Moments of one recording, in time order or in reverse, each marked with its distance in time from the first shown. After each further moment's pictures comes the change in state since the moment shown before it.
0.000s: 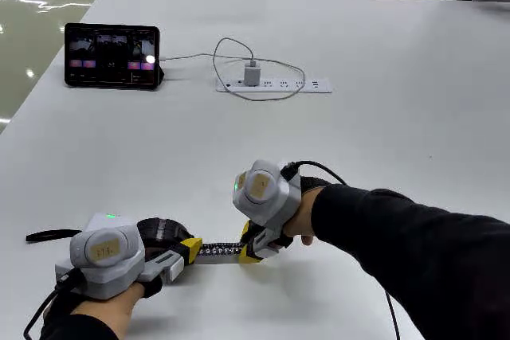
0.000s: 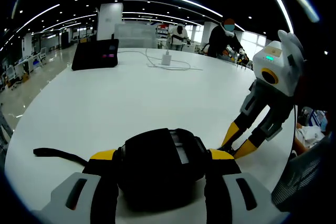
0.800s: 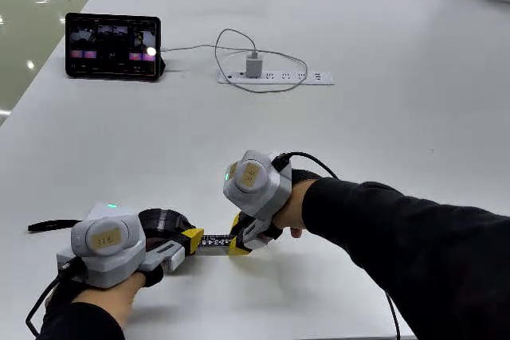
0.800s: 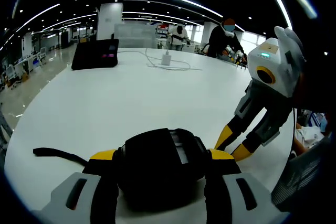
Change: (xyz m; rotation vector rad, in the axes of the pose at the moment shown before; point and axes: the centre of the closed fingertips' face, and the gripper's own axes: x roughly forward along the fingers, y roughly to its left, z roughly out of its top) left arm 0.000 0.000 0.000 -0.004 0.000 -0.004; right arm 0.012 0.004 0.020 0.013 -0.034 0.012
